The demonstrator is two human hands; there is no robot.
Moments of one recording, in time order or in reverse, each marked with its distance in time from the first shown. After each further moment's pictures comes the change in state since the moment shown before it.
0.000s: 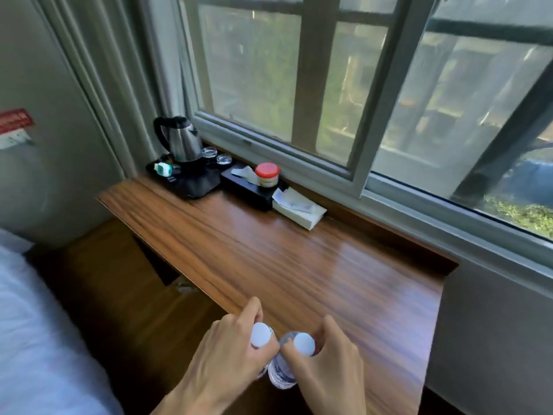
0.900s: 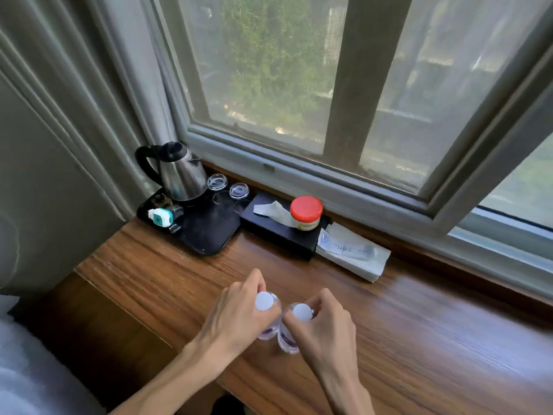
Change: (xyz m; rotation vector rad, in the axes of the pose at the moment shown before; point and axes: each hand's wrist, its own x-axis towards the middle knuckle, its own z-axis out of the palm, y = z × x) left_hand 0.322 -0.170 -0.093 0.109 -0.112 0.030; right_hand 0.239 -0.155 0.199 0.007 0.003 0.155
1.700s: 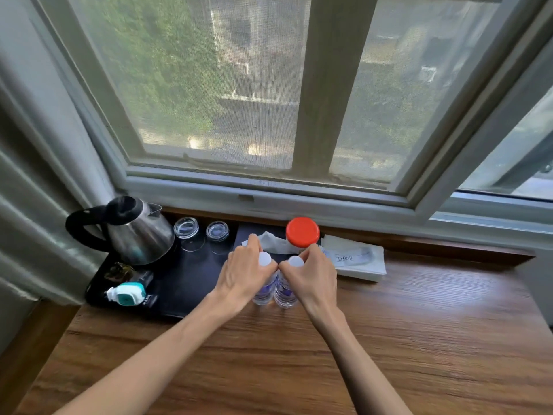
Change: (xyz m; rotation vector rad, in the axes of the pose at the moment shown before) left_hand 0.194 -0.060 -0.045 -0.087 -0.119 0.214; right_hand 0.131 -0.104 0.097 -0.047 0.338 0.119
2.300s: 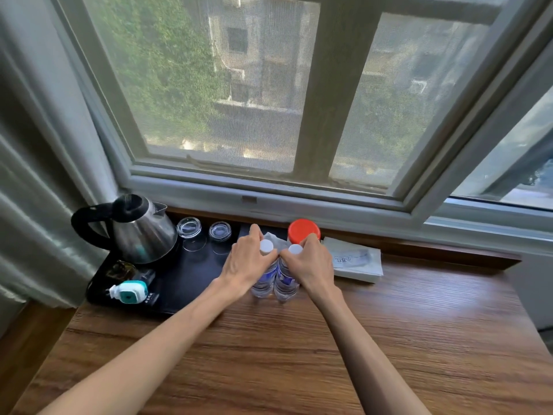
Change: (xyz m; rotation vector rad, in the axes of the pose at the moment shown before) left_hand 0.016 -0.013 -0.001 -0.106 0.027 0.032; right_hand 0.016 -0.018 0.007 -0.173 -0.029 -0.013
